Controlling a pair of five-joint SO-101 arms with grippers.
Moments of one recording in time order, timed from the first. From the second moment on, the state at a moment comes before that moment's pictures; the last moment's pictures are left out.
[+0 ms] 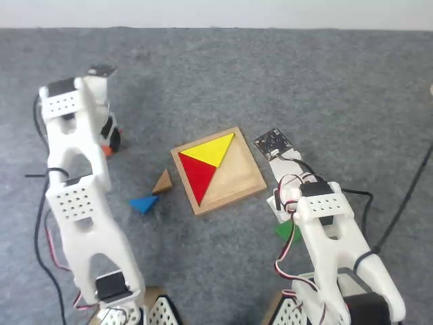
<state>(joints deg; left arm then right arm) -23.0 49.9 -44.1 96.1 -23.5 -13.3 -26.1 60.7 46.6 21.8</state>
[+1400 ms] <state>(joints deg) 21.3 31.7 -16.0 80.3 19.7 -13.3 -26.1 60.7 46.6 21.8</state>
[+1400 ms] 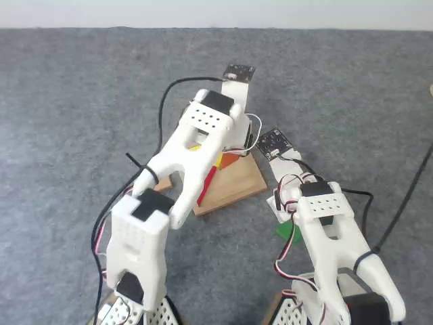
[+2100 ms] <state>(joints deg) 21.4 35.6 -16.0 77.0 21.6 -13.3 -26.1 60.7 46.6 21.8</state>
